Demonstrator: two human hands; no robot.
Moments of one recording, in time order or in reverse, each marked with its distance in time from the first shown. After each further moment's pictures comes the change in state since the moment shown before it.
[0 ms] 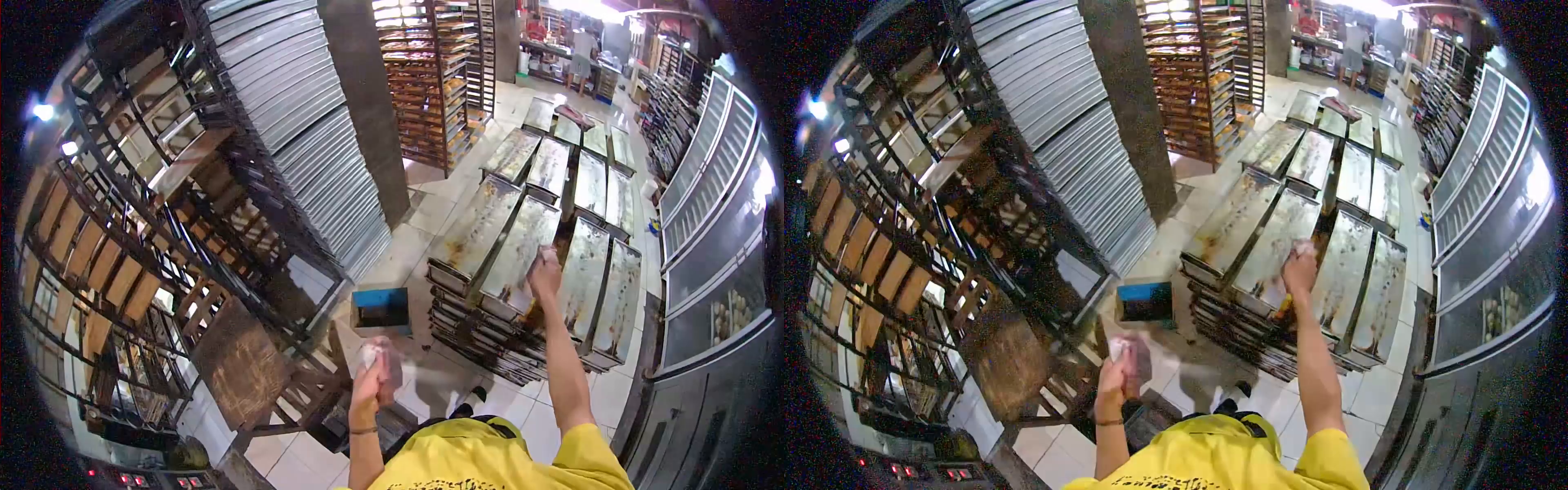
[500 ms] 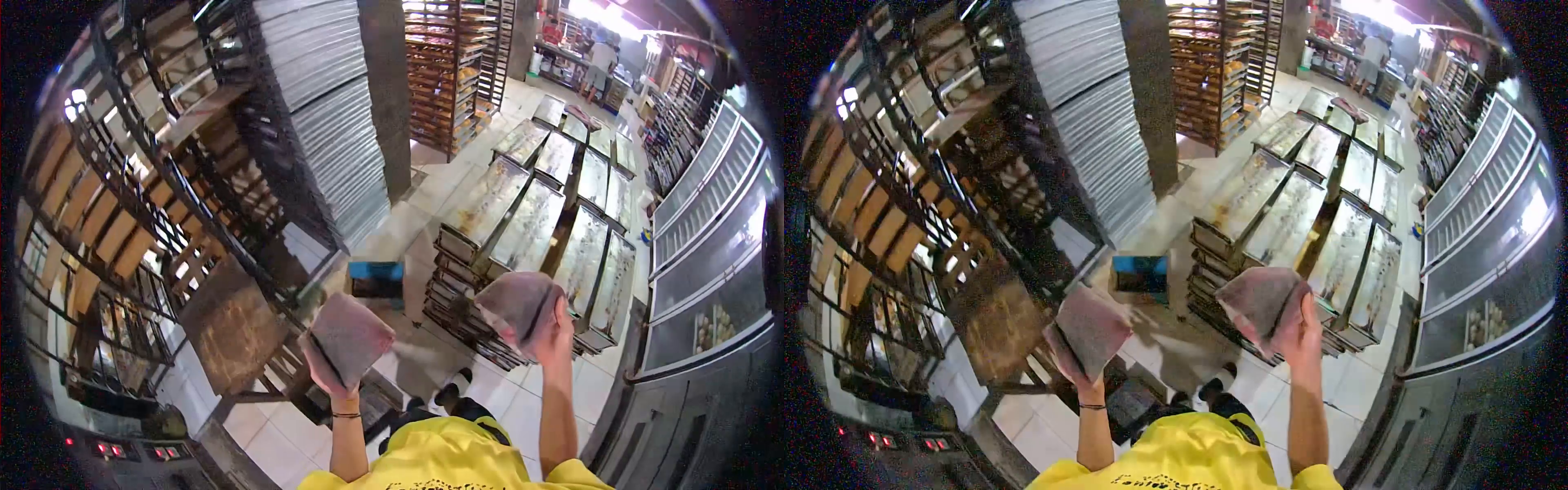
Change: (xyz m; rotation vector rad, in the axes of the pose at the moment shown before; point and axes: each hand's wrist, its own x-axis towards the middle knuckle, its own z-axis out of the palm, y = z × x) left_hand -0.052 -0.015 -0.082 0.052 0.337 0.850; right_hand -0.180 -0.111 -0.200 1.605 -0.699 0.474
